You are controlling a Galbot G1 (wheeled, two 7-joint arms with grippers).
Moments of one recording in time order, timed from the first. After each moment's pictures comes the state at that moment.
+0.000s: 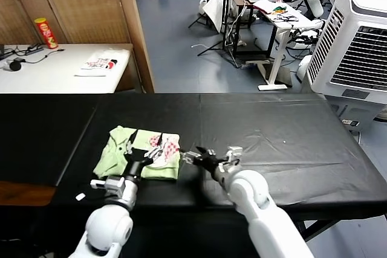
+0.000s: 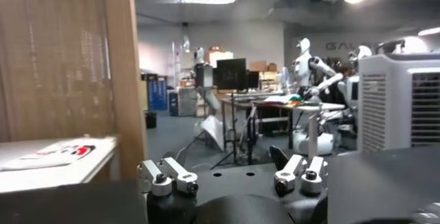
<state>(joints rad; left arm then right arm) 1.32 -1.27 -0.37 -2.03 -0.18 0.14 -0.12 -0.95 1.36 0.11 1.78 0.80 -0.64 0.12</state>
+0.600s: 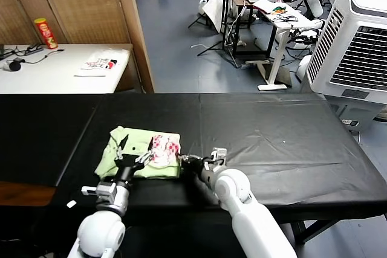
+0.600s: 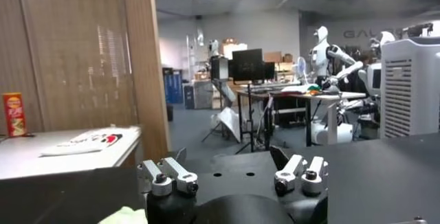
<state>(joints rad) 1.37 -1.27 -0.42 -2.03 -0.18 0.12 -0.12 -0.92 1.43 0.09 1.66 0.81 -0.64 0.12</state>
